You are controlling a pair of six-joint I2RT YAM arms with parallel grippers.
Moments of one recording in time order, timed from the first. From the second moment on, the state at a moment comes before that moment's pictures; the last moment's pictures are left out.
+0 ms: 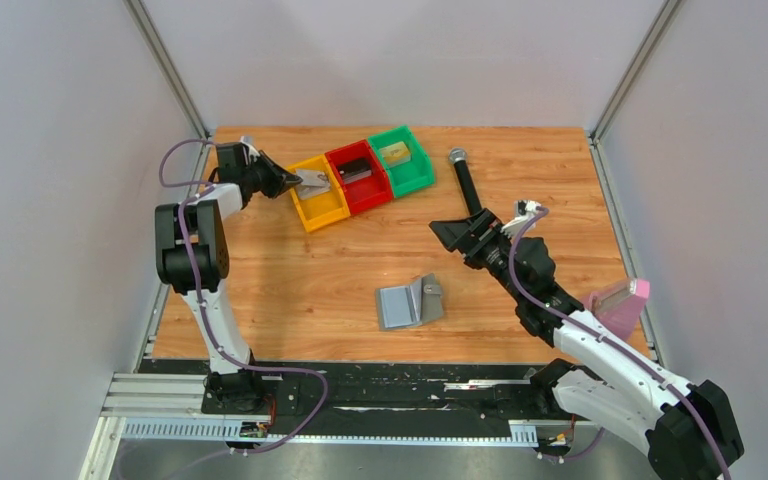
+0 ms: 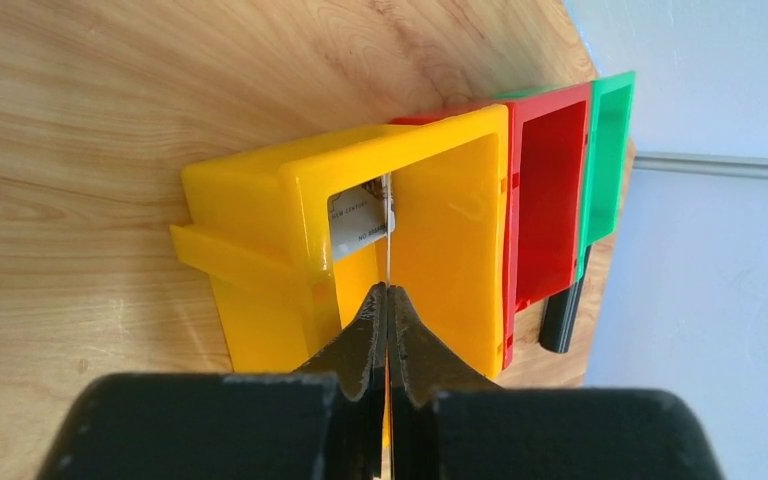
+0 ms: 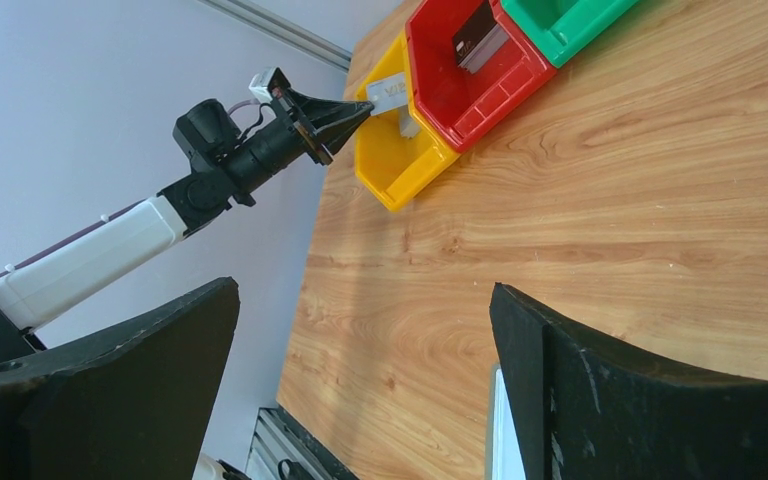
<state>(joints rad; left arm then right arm) 0.12 2.02 1.32 0.08 0.57 -0.77 0.57 0.90 0.48 0.31 0.02 1.01</state>
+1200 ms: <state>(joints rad) 0.09 1.99 1.54 -0.38 0.44 -0.67 0.55 0.90 0.62 -0.10 -0.02 0.96</state>
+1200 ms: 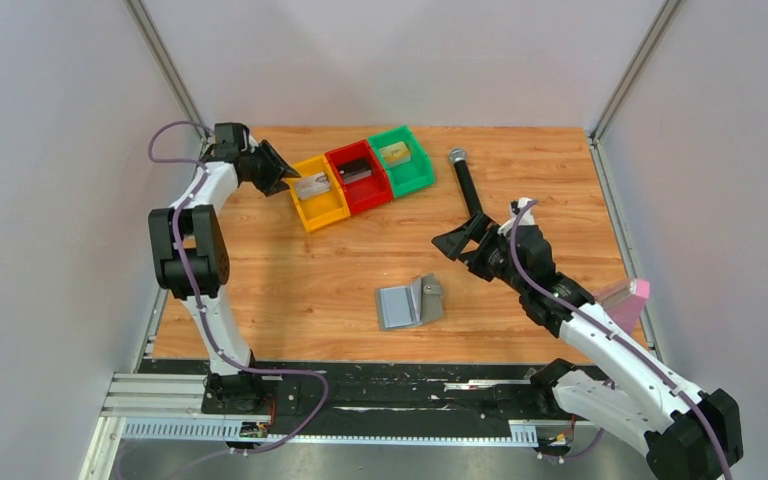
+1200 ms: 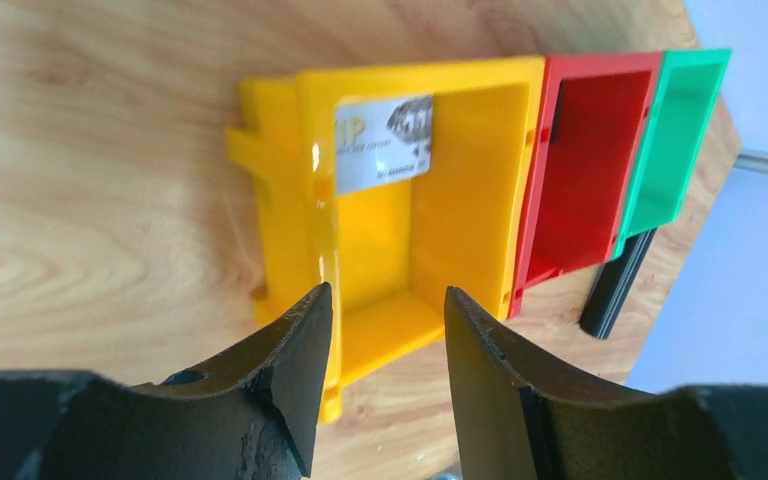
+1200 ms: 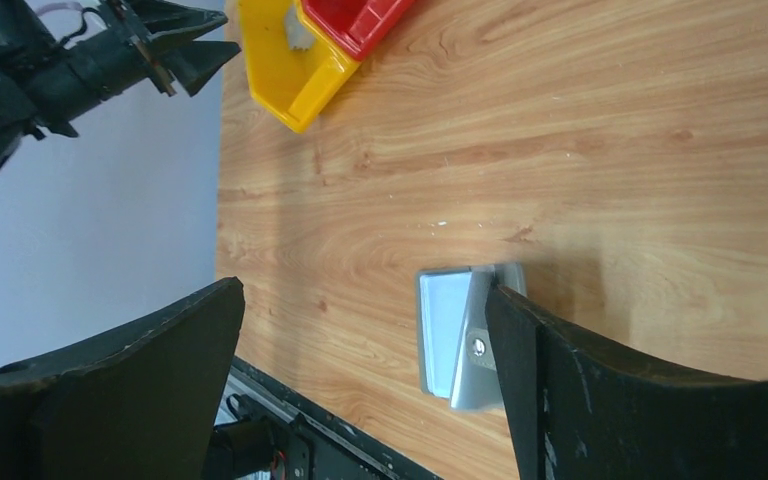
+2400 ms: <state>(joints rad) -0.09 1.16 0.87 -0.56 0.63 -0.47 0.93 1.55 0.97 -0.39 0.09 0.75</state>
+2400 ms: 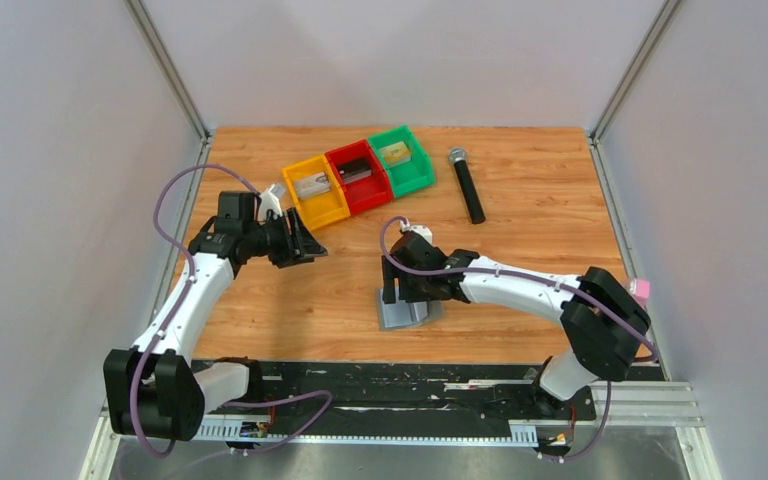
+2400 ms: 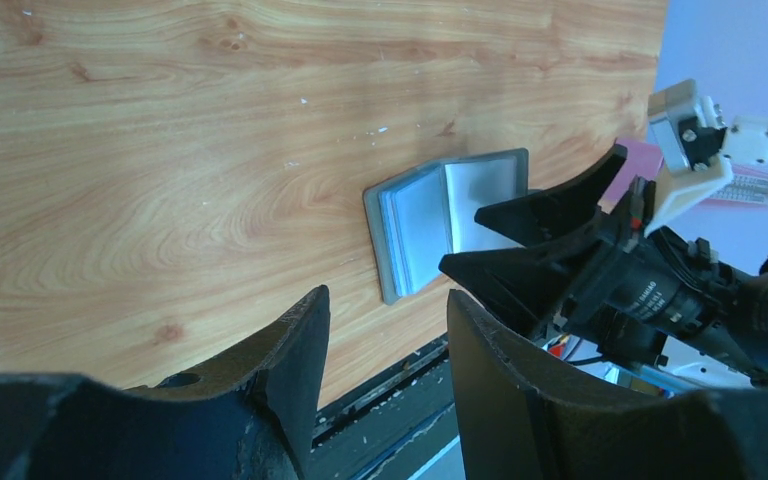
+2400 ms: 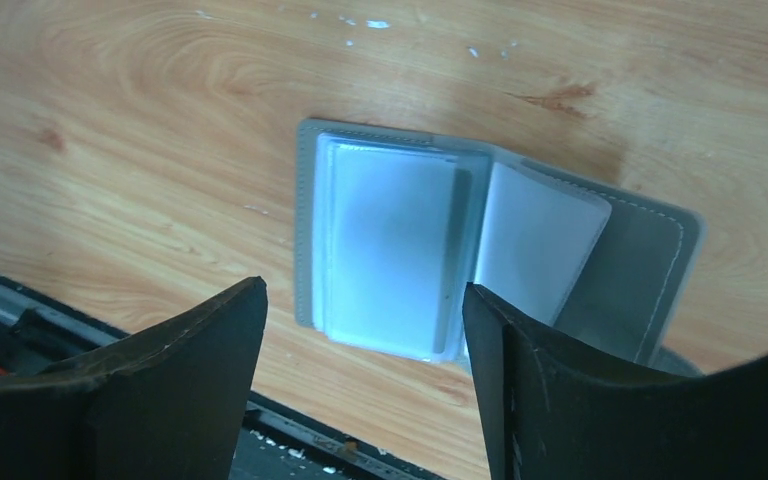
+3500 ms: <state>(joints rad) -0.09 1.14 0.84 -0.56 0.63 -0.47 1.02 1.74 1.06 -0.46 0.25 0.73</state>
